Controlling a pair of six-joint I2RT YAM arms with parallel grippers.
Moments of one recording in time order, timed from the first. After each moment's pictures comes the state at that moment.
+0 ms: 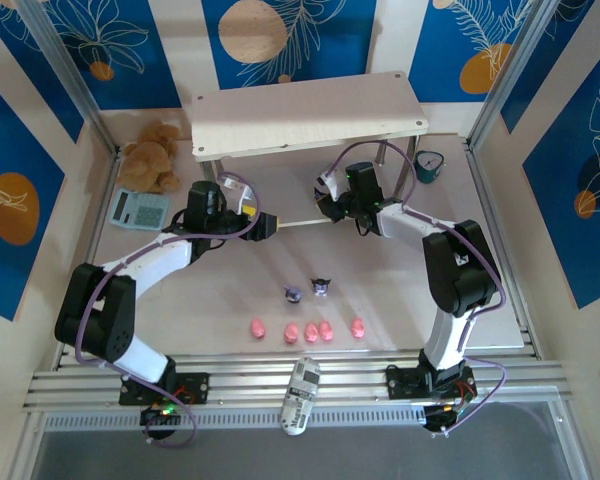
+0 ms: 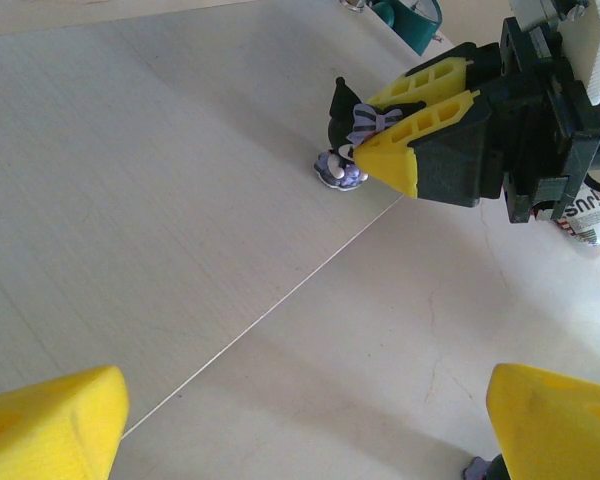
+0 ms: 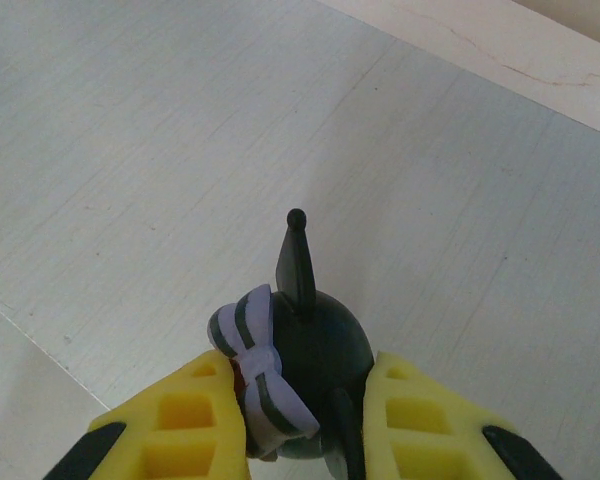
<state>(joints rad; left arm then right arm) -0.35 1.53 0.90 0.09 0.52 -0.18 0.39 1.82 1.17 -0.03 -0.23 -0.23</state>
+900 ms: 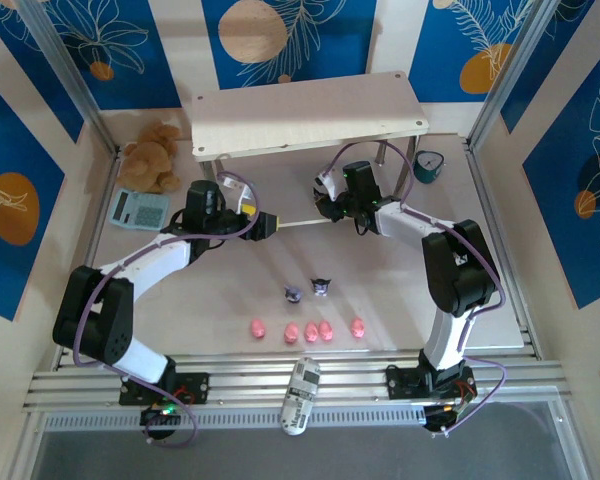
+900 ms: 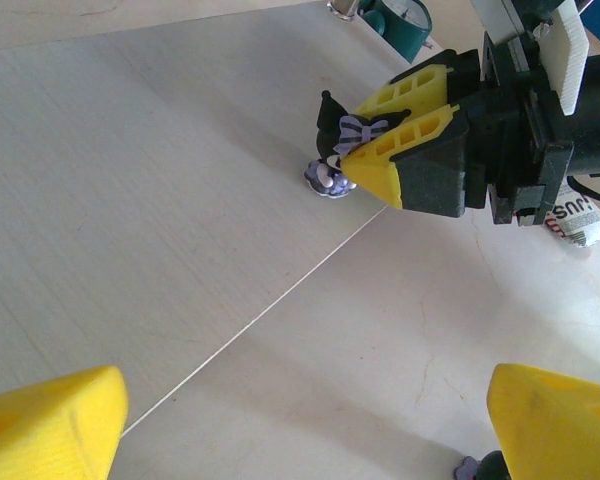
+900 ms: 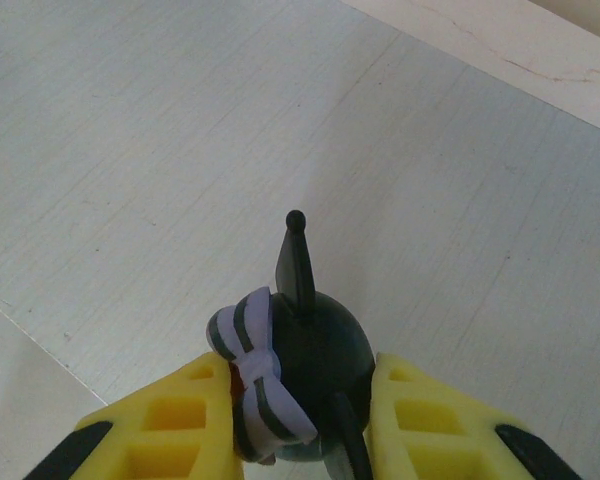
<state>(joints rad) -0.35 1.51 0.90 0.09 0.53 -0.18 0.40 1.82 1.19 -0.07 -0.21 -0.24</state>
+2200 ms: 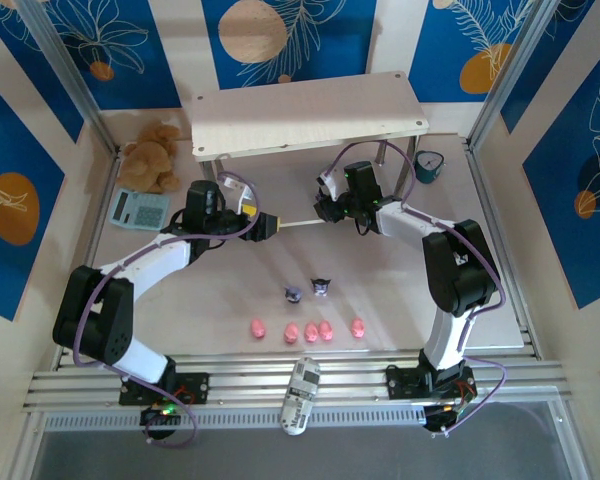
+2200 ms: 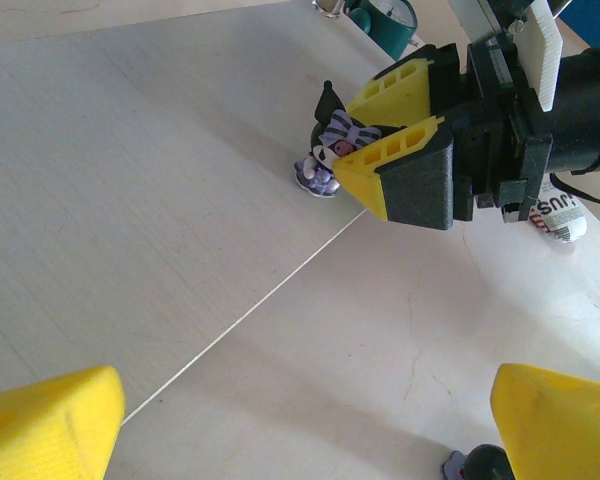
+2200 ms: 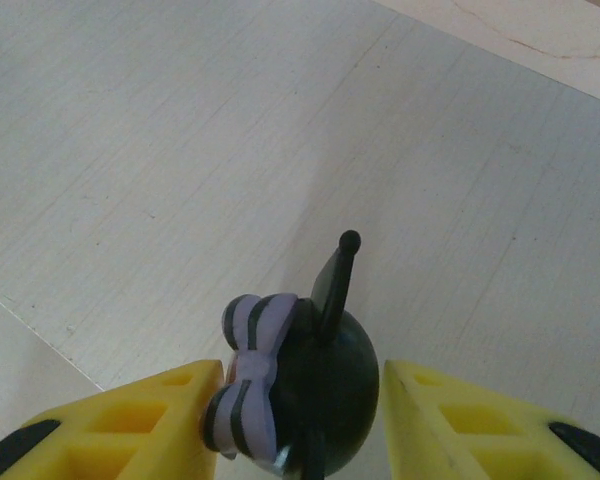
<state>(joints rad) -0.35 1.51 0.90 0.09 0.56 -0.18 0.39 1.82 1.19 -0.08 -0.22 -0.21</state>
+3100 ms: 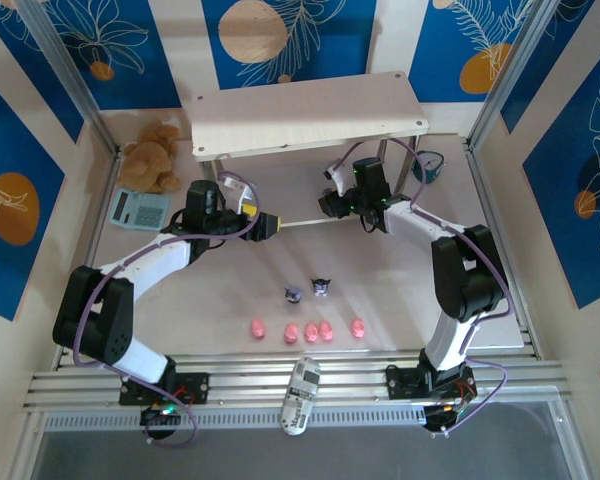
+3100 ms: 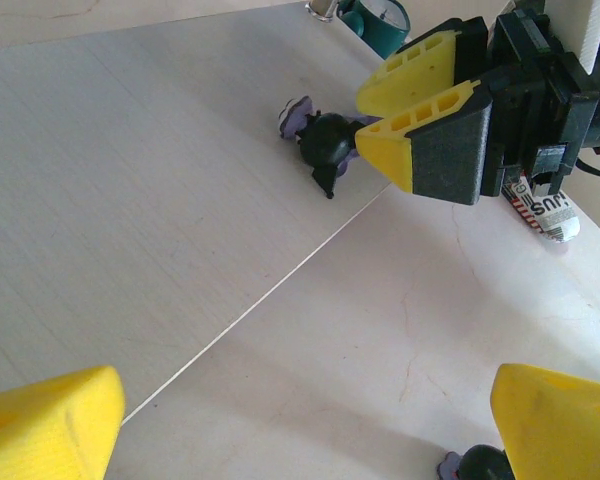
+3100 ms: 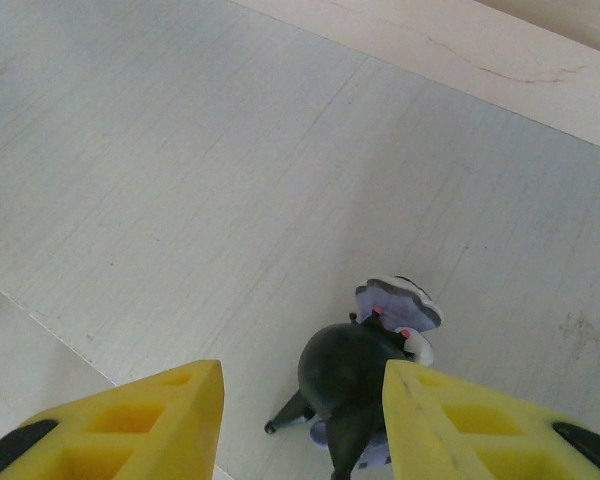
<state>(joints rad) -0.35 1.51 0.90 0.09 0.57 -0.18 0.36 1.77 1.18 -0.08 -0.26 -0.18</state>
